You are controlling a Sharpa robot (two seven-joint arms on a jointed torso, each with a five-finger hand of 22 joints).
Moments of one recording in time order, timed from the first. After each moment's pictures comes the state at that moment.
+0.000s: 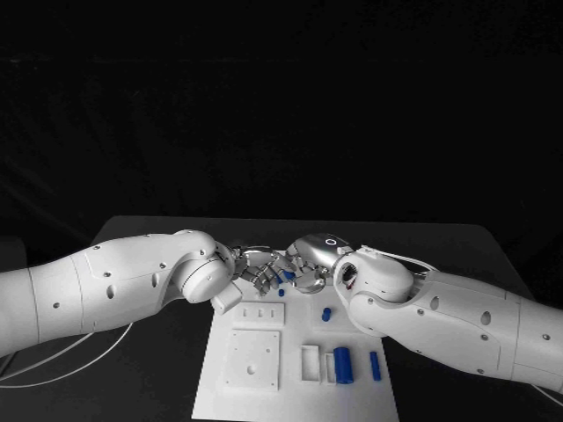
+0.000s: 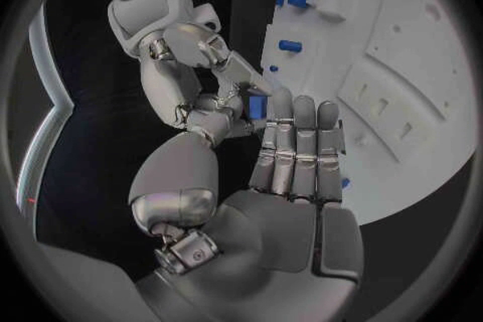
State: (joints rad) left arm 1.38 -0.69 -0.18 1.39 -0.39 -0.13 -0.33; left_hand 0.77 -0.08 0.61 -0.23 0.05 0.94 0.12 0.34 0.52 1.11 0.02 0.75 0.47 0.92 -0.02 1.09 0.64 0.03 0.79 -0.09 0.79 1.31; right arm 1.24 -0.48 -0.07 1.39 -1.66 -0.26 -0.31; right_hand 1.05 -0.12 0.80 -0.24 0.05 0.97 0.04 0.37 0.47 1.08 -0.03 1.25 1.05 1.32 -0.13 1.24 1.04 0.20 1.25 -0.07 1.07 1.31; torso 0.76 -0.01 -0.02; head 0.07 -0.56
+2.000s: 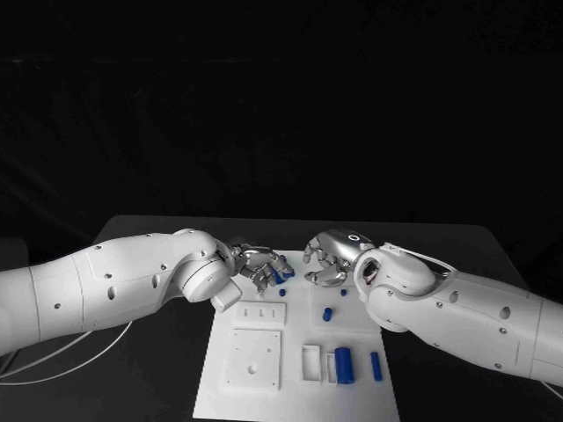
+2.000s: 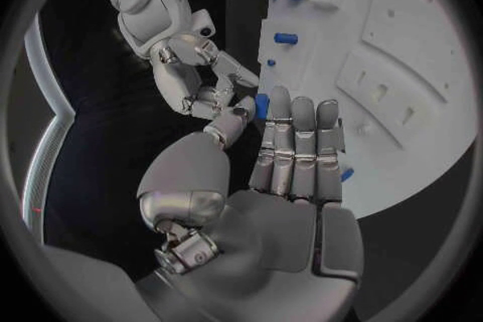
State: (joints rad) left arm 1.38 -0.70 -0.18 1.39 -0.44 -0.15 -0.32; left_hand 0.89 0.09 0.61 -0.29 0.05 1.02 0.10 0.37 0.54 1.18 -0.01 0.77 0.46 0.98 -0.06 1.13 0.64 0.03 0.82 -0.10 0.81 1.31; right arm 1.23 -0.53 -0.07 1.35 -1.59 -0.32 -0.28; right_hand 1.02 -0.28 0.76 -0.14 0.05 0.92 0.12 0.28 0.43 1.03 0.03 1.16 1.01 1.29 -0.09 1.19 1.01 0.20 1.22 -0.07 1.02 1.30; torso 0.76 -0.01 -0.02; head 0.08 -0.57
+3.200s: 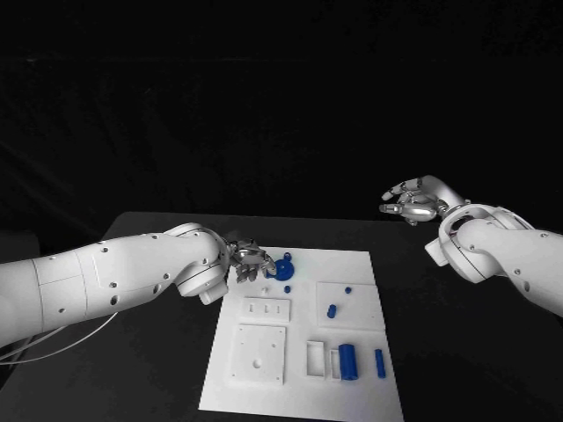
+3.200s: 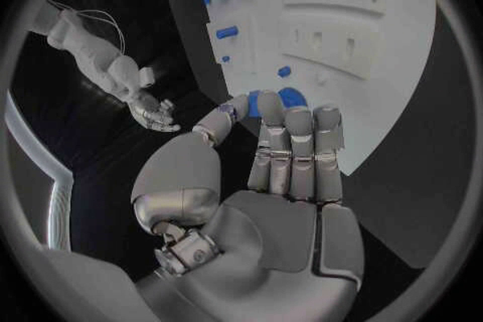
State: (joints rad) left arm 1.38 -0.72 -0.20 1.37 -0.80 -0.13 -0.40; left_hand 0.81 0.03 0.62 -0.30 0.43 1.10 0.07 0.37 0.54 1.31 -0.05 0.87 0.56 1.11 -0.11 1.24 0.69 0.05 0.94 -0.13 0.97 1.31; right arm 1.32 -0.68 -0.02 1.14 -0.88 -0.45 0.01; right_hand 1.02 -0.23 0.68 -0.15 0.31 0.86 0.16 0.28 0.43 0.93 0.05 1.09 0.90 1.16 -0.06 1.10 0.96 0.20 1.08 -0.01 0.90 1.29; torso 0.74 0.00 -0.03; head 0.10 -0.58
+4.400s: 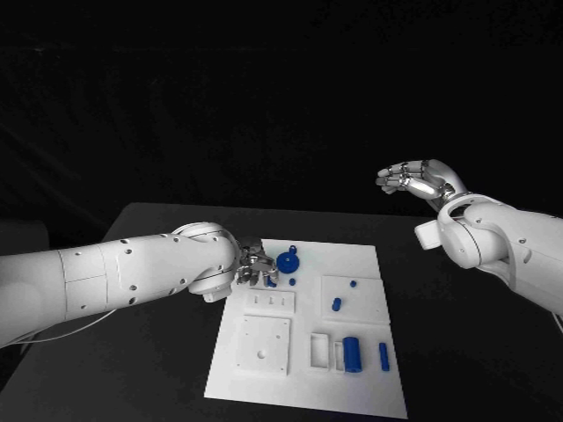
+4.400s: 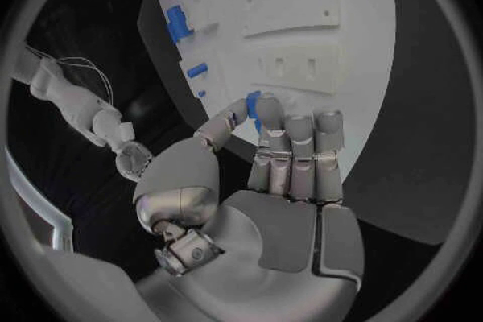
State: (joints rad) left arm 1.38 -0.68 -0.24 1.36 -0.97 -0.05 -0.47; left_hand 0.72 0.06 0.70 -0.33 0.34 1.11 0.07 0.37 0.66 1.33 -0.04 0.92 0.60 1.13 -0.10 1.29 0.72 0.06 0.95 -0.14 1.04 1.31; right arm 1.33 -0.62 -0.02 1.07 -0.46 -0.36 0.26; right_hand 1.03 -0.14 0.61 -0.25 0.31 0.79 0.20 0.30 0.43 0.80 0.18 0.51 0.16 0.66 0.19 0.59 0.45 0.16 0.51 0.20 0.36 1.12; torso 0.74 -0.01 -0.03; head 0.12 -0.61
